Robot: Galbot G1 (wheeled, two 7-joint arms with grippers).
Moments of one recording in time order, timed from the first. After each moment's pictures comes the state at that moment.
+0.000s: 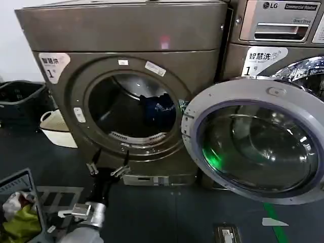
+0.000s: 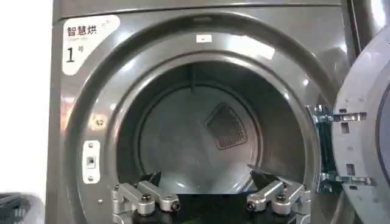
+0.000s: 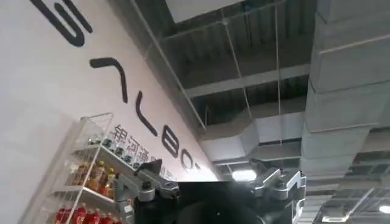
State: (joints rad) left arm 1.39 -1.36 -0.46 -2.17 -0.07 0.09 -0.06; right arm -1.85 0.93 2.55 1.84 0.79 -0.18 0.00
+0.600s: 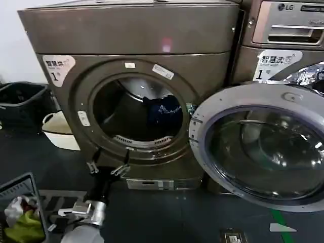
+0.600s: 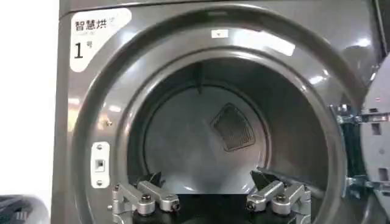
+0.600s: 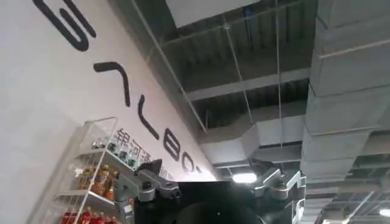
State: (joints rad) left arm 1.38 -1.37 -0.46 -2.16 -0.07 0.09 -0.06; right arm -1.84 0.93 2.54 1.84 0.79 -0.16 0.00
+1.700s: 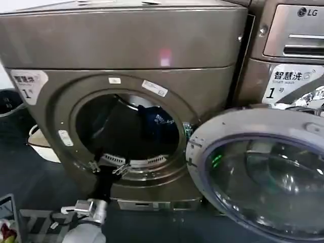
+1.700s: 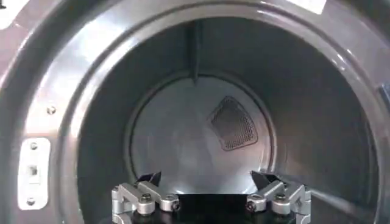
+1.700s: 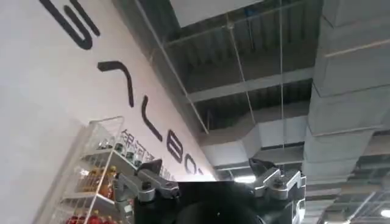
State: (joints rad) left arm 1.39 -1.36 -0.45 -2.16 -0.07 0.09 -0.06; right arm -1.85 0.93 2.56 1.84 0.79 -0.16 -0.01
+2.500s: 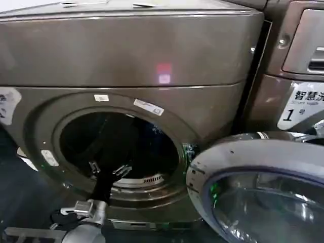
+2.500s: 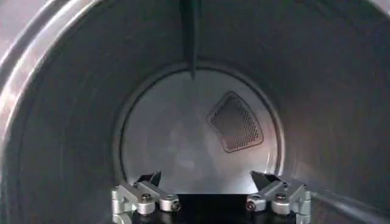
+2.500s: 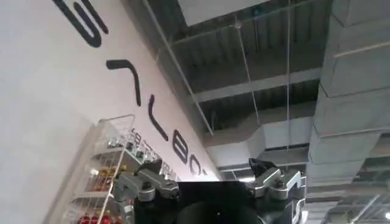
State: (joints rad) left arm 1.38 -1.36 -0.46 -2.15 -0.07 0.09 -0.06; right arm -1.84 0.94 2.55 1.84 0.79 -0.15 -0.02
